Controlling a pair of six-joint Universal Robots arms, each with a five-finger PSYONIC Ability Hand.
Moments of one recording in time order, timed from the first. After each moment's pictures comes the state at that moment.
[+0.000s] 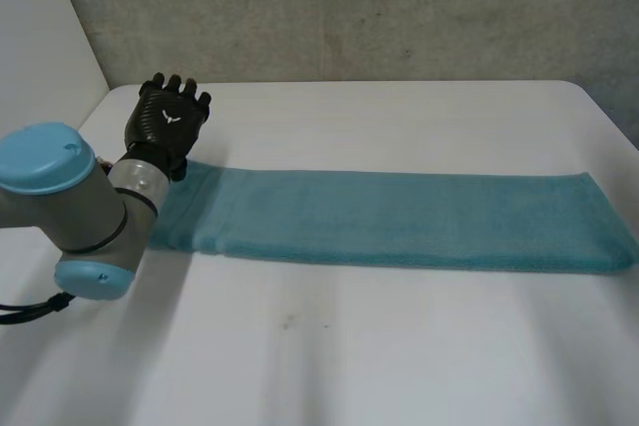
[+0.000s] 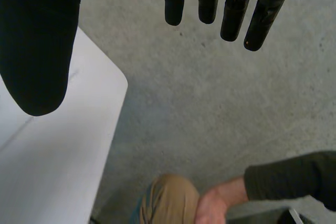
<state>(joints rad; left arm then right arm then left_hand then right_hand) 4.39 -2.11 -1.49 3.65 -1.51 3.85 1.39 -1.07 1.29 -0.21 1.52 2.51 0.22 0.21 0.22 0.21 0.05 0.21 0.22 0.22 0.23 0.07</state>
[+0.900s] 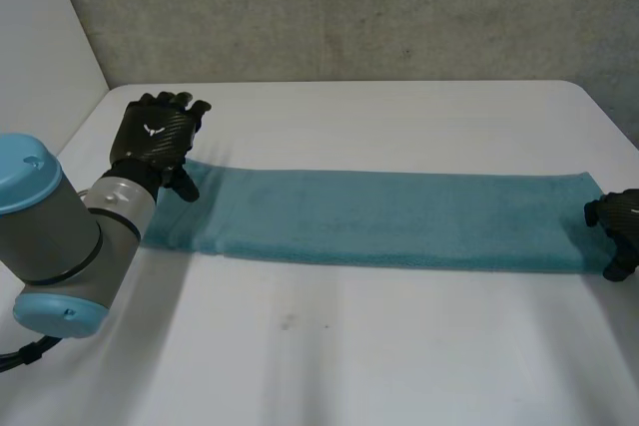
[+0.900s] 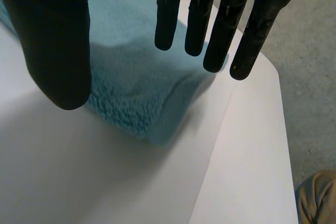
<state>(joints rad) 4.39 -1.93 -1.67 3.60 -1.50 3.48 1.27 -1.17 1.84 -0.24 1.11 2.42 0.22 0.21 0.22 0.21 0.05 0.47 0.56 0.56 0.56 0.36</state>
